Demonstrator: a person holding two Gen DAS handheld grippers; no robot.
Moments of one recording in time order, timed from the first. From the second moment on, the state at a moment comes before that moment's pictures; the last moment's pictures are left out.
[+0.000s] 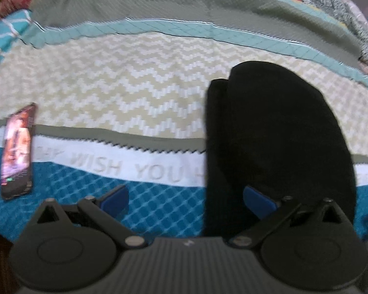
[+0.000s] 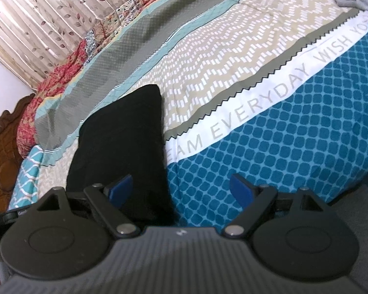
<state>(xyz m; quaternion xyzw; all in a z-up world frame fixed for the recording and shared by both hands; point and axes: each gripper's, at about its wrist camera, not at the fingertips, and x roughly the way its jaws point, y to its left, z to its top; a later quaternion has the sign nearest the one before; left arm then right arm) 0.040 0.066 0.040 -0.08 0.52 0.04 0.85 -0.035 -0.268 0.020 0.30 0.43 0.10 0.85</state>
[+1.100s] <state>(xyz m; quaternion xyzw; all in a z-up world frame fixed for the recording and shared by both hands) 0.053 0.133 -0.008 -0.39 0.50 -0.12 0.76 0.012 -0.253 0.001 0.33 0.46 0.17 0.81</state>
